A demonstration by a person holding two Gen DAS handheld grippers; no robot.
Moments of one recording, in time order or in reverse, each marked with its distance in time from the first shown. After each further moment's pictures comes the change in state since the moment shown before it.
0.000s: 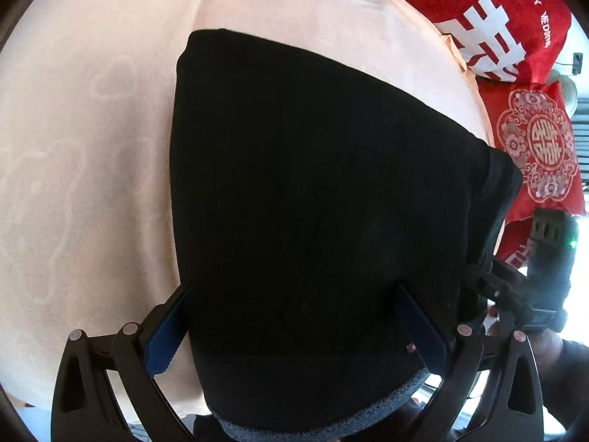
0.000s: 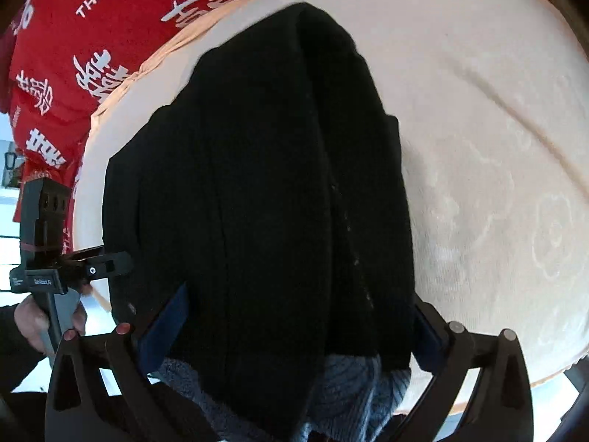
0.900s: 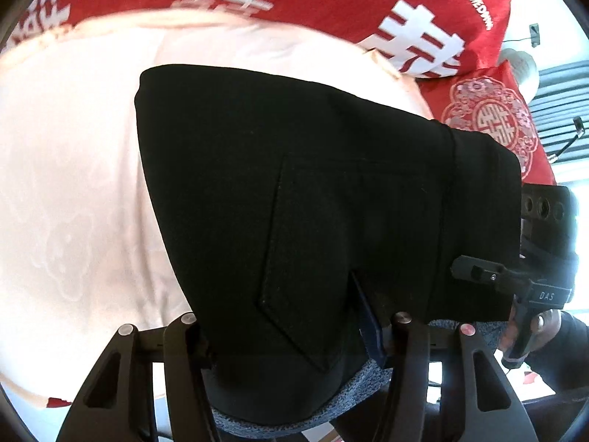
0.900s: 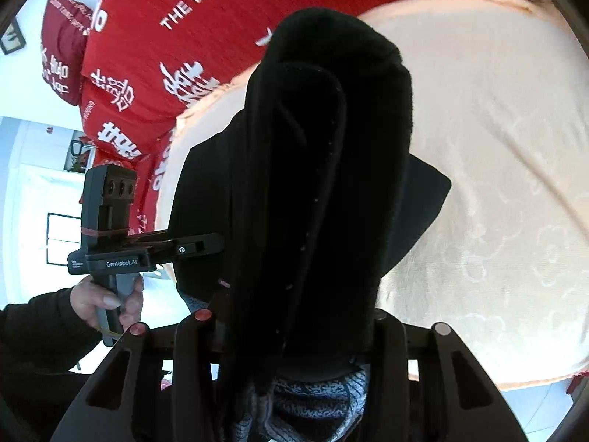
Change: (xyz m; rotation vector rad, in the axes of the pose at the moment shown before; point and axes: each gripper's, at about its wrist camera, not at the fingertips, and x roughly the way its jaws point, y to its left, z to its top) left arm -0.087 -0.094 -0.007 0.143 -0.094 -0.003; right arm -0.084 0.032 -0.004 -0.082 -0.025 0.277
